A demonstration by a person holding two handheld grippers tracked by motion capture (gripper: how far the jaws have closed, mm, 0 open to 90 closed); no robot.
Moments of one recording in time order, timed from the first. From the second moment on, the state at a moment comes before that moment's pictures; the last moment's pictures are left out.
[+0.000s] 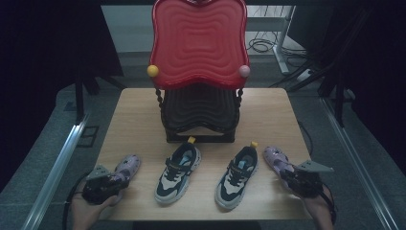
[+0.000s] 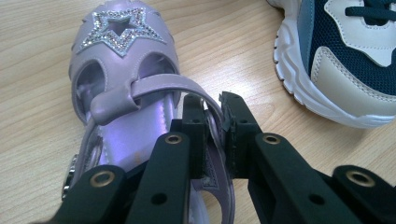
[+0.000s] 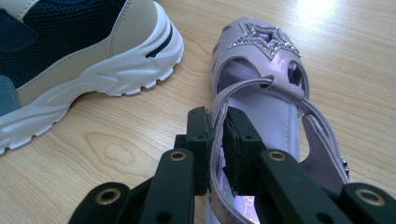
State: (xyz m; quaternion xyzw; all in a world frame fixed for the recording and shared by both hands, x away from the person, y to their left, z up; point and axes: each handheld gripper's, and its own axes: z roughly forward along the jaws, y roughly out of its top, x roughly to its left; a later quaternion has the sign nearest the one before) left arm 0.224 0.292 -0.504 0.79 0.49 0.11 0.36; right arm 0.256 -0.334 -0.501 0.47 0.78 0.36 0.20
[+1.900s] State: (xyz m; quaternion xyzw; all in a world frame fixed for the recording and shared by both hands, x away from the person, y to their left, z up) left arm 0.222 0.291 -0.498 0.77 0.50 0.14 0.37; right arm 0.250 -0.320 -0.486 0.45 0.78 0.38 0.23
